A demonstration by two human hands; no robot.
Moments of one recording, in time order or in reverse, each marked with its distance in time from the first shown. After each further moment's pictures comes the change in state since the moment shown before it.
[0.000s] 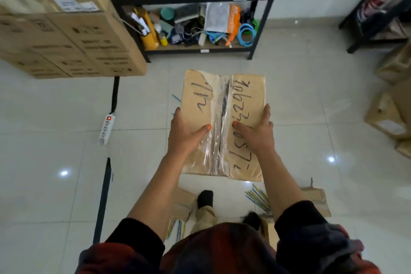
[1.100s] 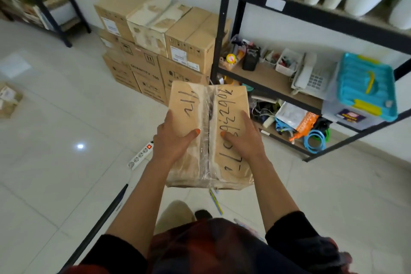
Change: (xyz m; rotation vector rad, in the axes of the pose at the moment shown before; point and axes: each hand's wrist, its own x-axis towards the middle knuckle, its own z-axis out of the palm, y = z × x) left_hand 0.211 0.030 -0.263 -0.096 0.413 -0.236; right_hand 0.119 -0.357 0.195 -0.359 -0.381 -0.530
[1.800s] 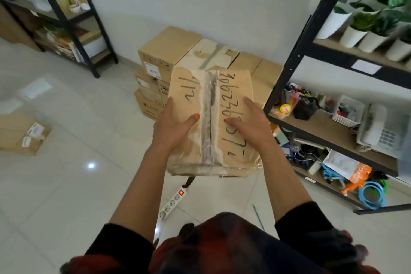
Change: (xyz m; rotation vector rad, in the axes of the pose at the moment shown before) left_hand 0.273 0.012 -0.230 -0.187 0.075 0.106; right_hand 0.178 -0.286 0.118 0.109 0.028 -0.196
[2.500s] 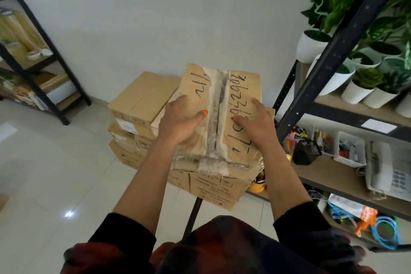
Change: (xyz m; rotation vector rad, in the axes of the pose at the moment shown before) left_hand 0.242 0.140 0.045 0.140 -0.107 0.268; right_hand 0.238 -0.049 -0.040 0.070 0.257 0.081
